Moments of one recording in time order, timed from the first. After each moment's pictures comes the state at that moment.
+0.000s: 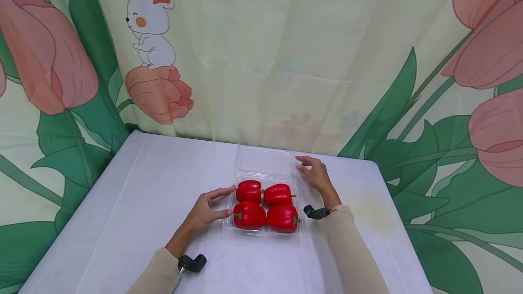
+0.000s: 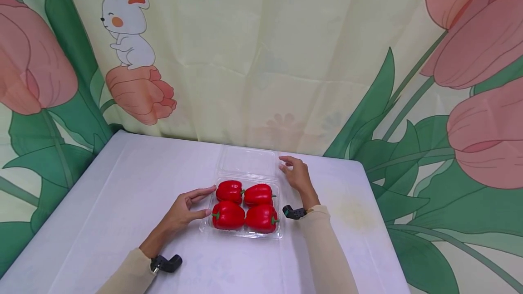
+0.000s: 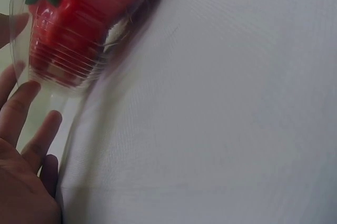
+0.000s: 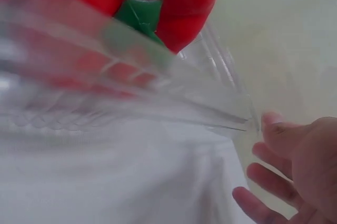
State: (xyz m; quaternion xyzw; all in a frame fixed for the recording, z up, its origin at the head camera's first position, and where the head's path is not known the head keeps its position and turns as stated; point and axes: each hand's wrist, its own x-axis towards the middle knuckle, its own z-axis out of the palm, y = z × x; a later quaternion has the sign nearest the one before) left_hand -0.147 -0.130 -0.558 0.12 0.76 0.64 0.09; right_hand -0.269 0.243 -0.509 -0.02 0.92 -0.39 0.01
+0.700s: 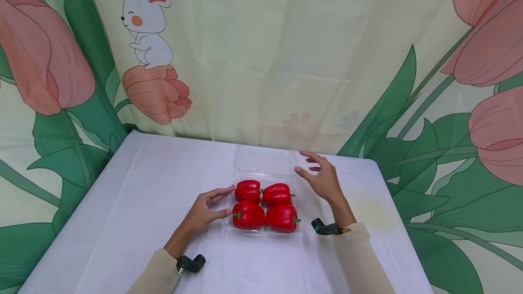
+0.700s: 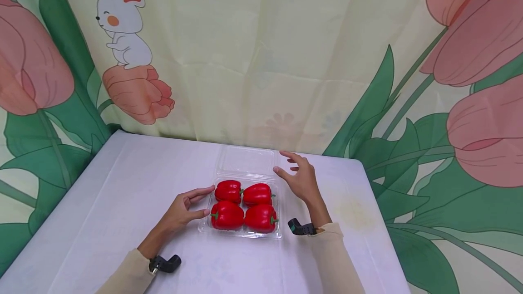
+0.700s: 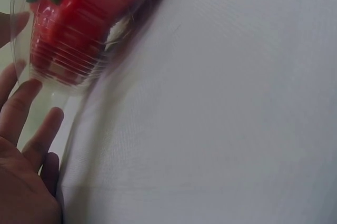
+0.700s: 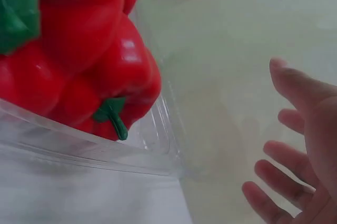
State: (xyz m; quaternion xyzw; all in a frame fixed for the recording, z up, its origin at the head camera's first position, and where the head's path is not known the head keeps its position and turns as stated) left_hand -0.148 -0.130 -0.557 0.12 0.76 0.64 0.09; right_hand -0.219 0.241 -0.464 -0.06 0.91 -0.41 -0.06
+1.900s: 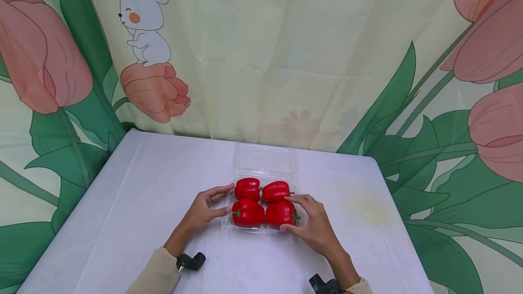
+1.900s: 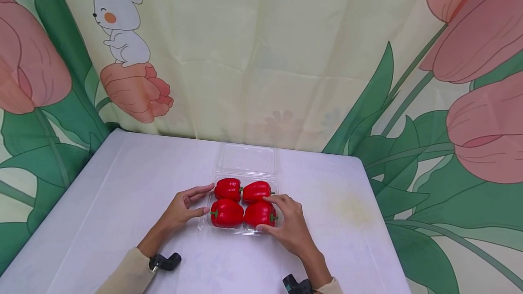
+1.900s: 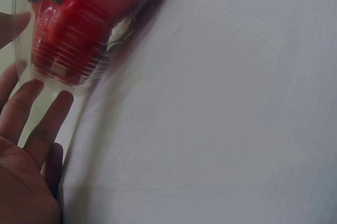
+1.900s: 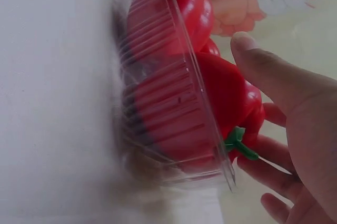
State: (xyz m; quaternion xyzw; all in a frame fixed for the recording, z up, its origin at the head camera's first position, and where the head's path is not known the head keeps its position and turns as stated) left_hand -0.149 -0.131 -0.560 0.13 0.75 0.64 0.09; right_hand -0.101 0.214 -0.496 -0.12 0.93 -0.35 -0.06
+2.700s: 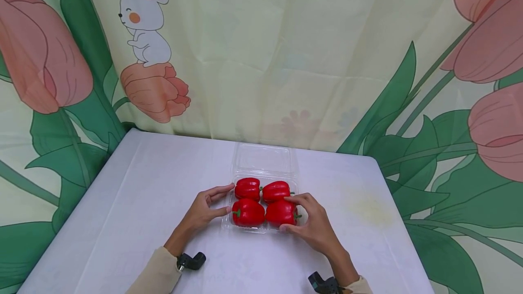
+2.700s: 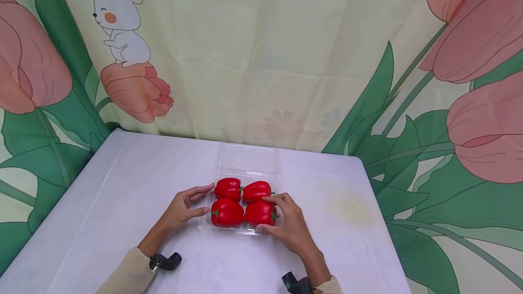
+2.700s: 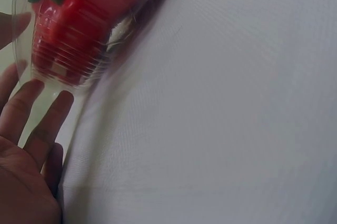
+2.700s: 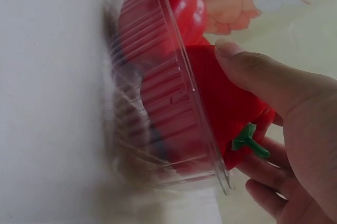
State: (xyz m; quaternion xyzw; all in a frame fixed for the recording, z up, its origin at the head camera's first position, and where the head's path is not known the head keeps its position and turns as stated) left_hand -0.149 -0.130 -0.557 0.12 0.75 0.64 0.09; right_hand -0.102 0.211 -0.493 -0.11 0.92 -0.38 -0.04
